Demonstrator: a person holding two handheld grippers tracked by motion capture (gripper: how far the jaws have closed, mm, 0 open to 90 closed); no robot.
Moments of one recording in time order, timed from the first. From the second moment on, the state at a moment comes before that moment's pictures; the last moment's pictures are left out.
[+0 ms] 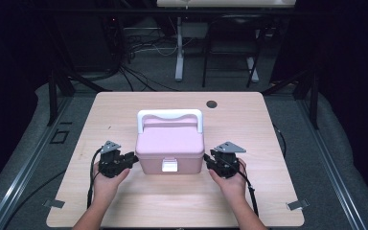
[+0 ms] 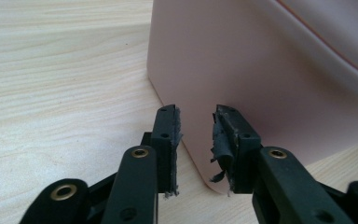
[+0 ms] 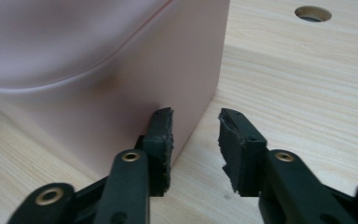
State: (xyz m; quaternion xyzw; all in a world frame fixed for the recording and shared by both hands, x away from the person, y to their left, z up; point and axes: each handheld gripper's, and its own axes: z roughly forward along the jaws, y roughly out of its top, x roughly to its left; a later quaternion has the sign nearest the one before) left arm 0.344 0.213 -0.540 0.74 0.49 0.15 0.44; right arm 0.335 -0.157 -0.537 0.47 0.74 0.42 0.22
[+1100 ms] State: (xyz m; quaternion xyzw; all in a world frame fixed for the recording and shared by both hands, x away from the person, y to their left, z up) left arm 0.329 0.202 -0.538 0.75 0.48 0.17 0.43; right arm 0.318 -0.139 -0.537 0.47 0.75 0.40 0.25
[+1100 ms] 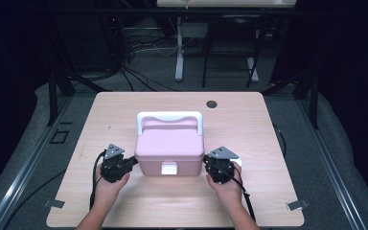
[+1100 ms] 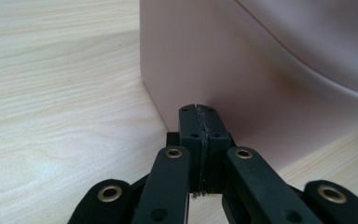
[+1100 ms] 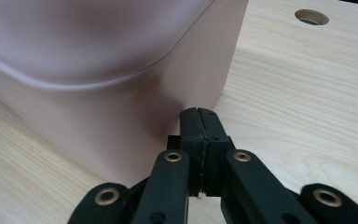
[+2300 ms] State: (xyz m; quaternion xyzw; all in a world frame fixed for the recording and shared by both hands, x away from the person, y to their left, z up) left arm 0.291 0.197 -0.533 0.77 0.46 0.15 0.42; right arm 0.279 -0.146 -0.533 0.46 0.76 0.38 0.25
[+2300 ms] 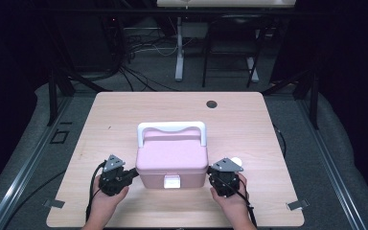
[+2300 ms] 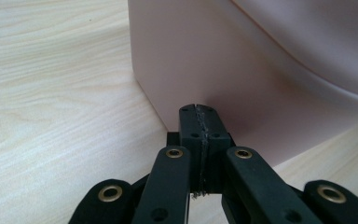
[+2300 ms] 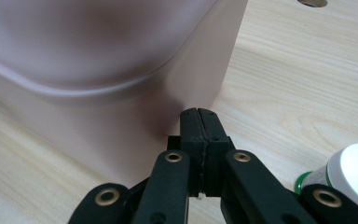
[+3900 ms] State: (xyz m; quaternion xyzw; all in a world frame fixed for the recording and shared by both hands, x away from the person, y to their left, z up) left arm 0.267 0.215 -0.532 0.78 0.47 0.09 0.42; right arm 0.248 -0.154 -0.528 0.44 0.79 0.38 0.21
